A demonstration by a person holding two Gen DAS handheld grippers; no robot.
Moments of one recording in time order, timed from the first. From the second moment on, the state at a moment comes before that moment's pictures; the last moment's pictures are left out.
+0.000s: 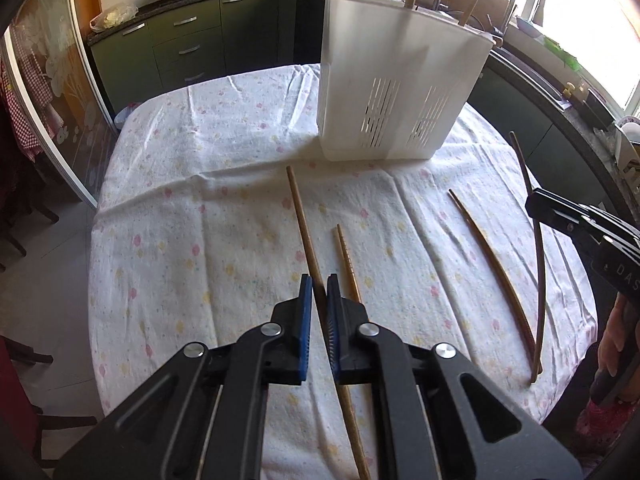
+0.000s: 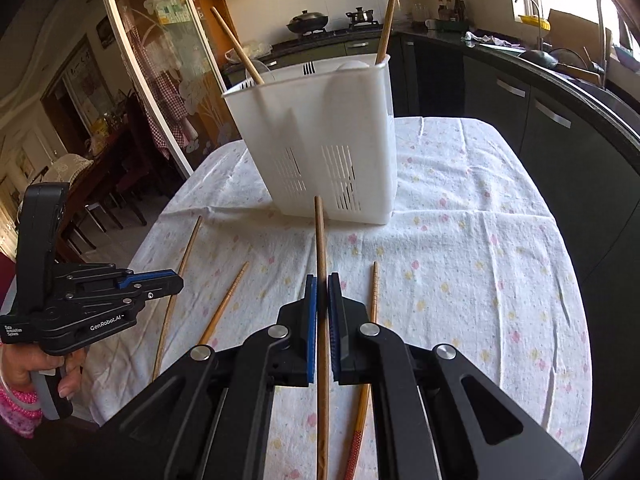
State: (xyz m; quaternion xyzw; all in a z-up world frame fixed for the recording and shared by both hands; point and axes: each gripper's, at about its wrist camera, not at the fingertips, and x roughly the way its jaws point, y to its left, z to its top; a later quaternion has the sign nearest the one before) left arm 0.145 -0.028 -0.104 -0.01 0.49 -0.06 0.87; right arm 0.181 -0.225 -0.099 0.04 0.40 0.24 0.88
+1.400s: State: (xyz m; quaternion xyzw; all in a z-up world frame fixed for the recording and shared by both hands) left arm 0.190 -0.047 -0.149 0.02 0.59 0.00 0.81; right arm 0.152 -0.259 -0.077 0.11 0.37 0.27 0.88
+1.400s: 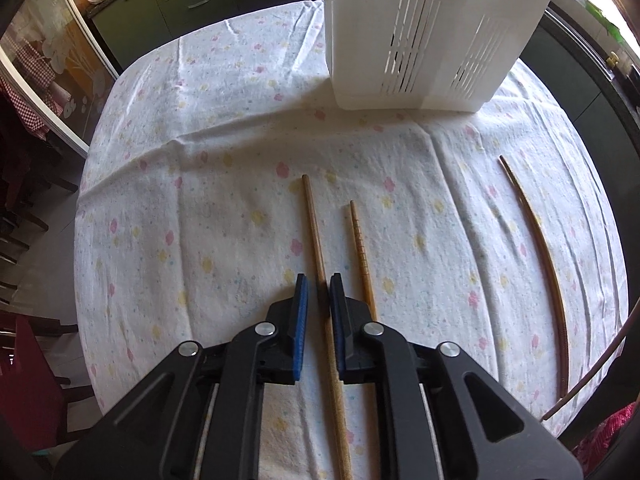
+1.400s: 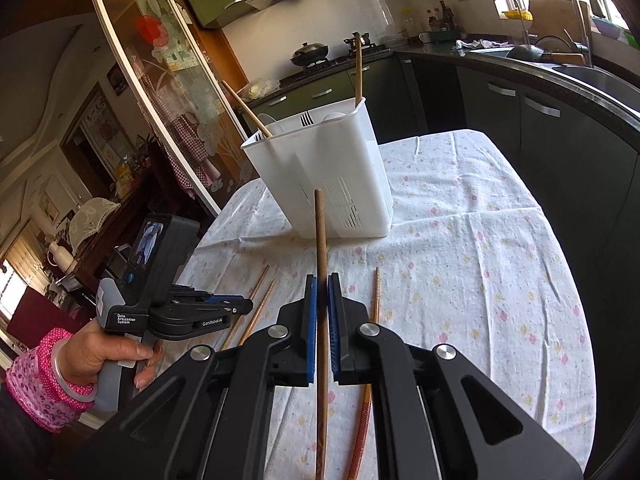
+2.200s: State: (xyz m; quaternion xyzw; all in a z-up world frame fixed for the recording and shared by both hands) left arm 0.148 -0.033 0.023 -0.04 0.40 -0.07 0.91; right arm 0.148 -0.260 -0.069 0.11 0.36 0.28 0.88
